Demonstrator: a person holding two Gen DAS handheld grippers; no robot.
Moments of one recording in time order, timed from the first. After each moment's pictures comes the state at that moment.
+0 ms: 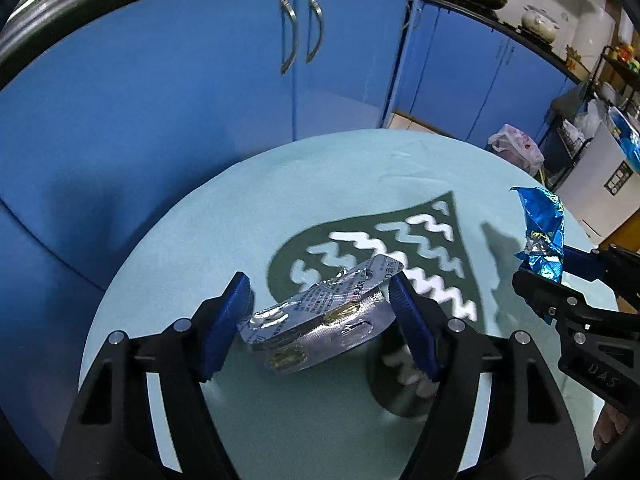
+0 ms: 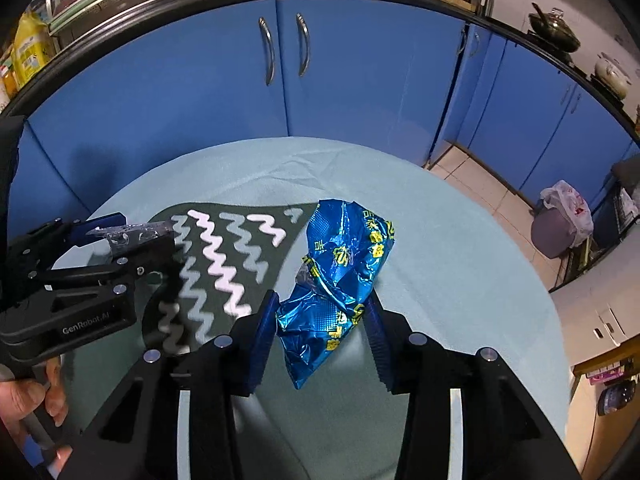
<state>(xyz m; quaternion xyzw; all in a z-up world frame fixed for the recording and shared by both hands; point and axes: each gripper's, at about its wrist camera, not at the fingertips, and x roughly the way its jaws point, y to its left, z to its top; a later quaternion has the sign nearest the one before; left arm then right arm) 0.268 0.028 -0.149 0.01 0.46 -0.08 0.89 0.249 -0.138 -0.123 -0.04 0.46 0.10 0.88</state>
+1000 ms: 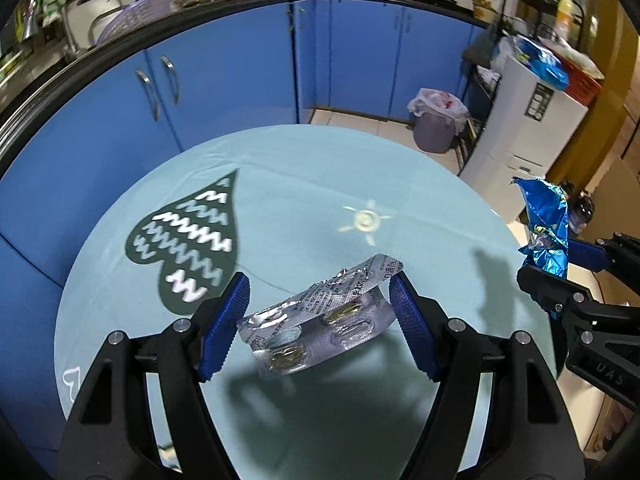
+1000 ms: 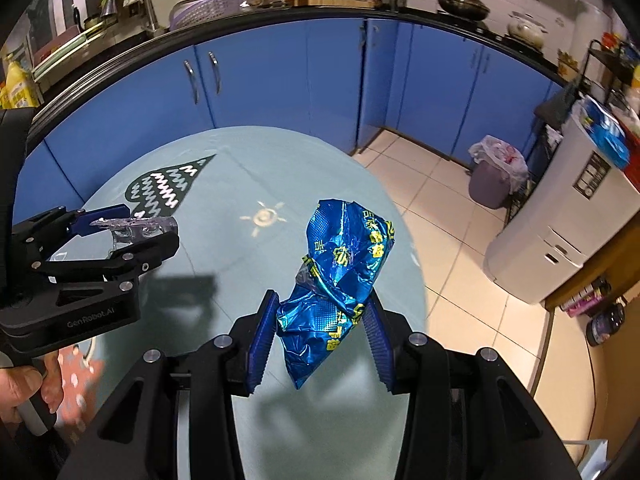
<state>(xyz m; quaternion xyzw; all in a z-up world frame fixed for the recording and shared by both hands) 0.147 -0.123 -0.103 0.10 0.43 -0.18 0.88 0.092 -0.281 -0.086 0.02 0.44 0.01 0.90</state>
